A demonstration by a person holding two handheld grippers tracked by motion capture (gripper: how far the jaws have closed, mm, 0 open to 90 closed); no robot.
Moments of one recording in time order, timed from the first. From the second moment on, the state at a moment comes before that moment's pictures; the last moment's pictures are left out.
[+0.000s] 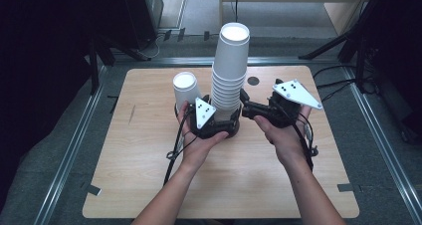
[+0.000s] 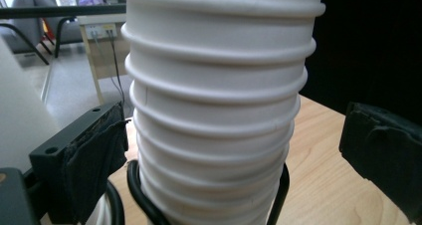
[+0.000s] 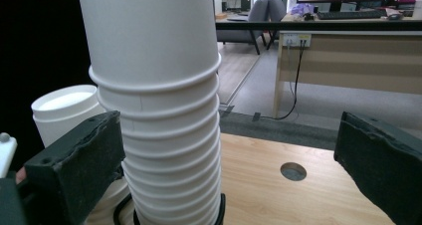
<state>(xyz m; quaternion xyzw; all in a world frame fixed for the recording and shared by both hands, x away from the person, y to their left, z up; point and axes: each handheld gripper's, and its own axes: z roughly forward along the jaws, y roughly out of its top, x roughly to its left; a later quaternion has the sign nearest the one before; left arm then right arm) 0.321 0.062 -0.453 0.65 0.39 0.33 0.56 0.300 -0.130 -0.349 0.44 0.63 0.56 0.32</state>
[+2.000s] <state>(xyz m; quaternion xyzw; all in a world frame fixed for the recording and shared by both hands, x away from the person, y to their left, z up) 0.331 0.050 -0.452 0.62 0.41 0.37 0.56 0.355 -0.076 -0.326 0.39 0.64 0.60 0.28</state>
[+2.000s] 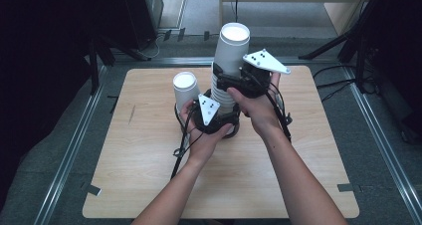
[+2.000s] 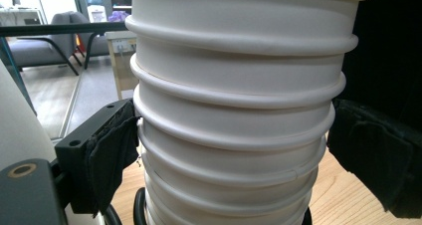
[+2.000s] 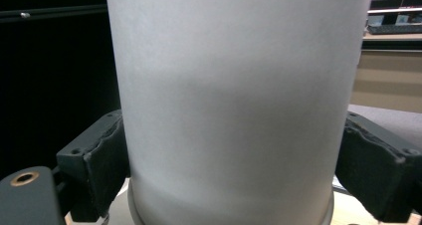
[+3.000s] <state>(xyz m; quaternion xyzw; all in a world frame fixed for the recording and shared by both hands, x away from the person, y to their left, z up) 0.330 0.050 -0.453 0.62 0.41 0.37 0.56 0.362 -0.071 -0.319 0.40 0.62 0.61 0.28</state>
